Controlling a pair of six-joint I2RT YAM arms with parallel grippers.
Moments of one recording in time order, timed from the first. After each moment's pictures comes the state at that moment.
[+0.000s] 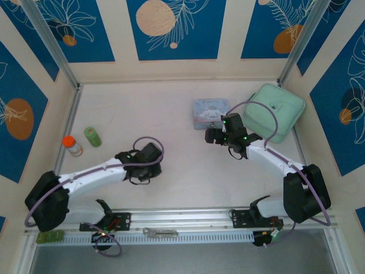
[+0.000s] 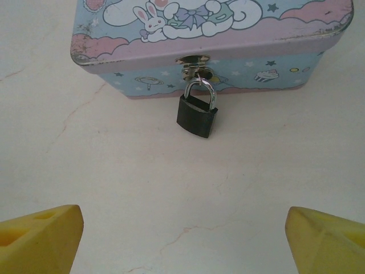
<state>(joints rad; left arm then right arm) -0.83 1.24 0.74 -0.61 -0.08 -1.09 0.40 1.33 0.79 -0.30 0.03 0.41</state>
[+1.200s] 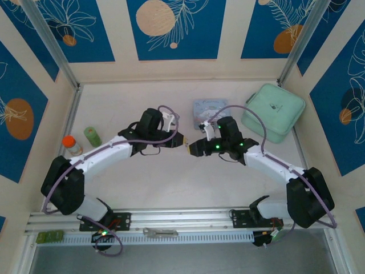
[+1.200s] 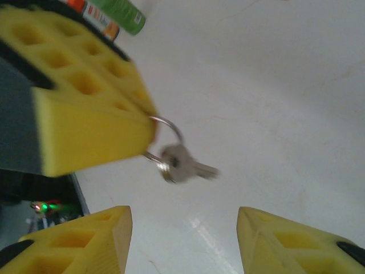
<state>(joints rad) -0.66 1.48 1.04 -0.25 0.51 -0.52 0.51 1.29 0.75 -0.17 -0.61 0.26</state>
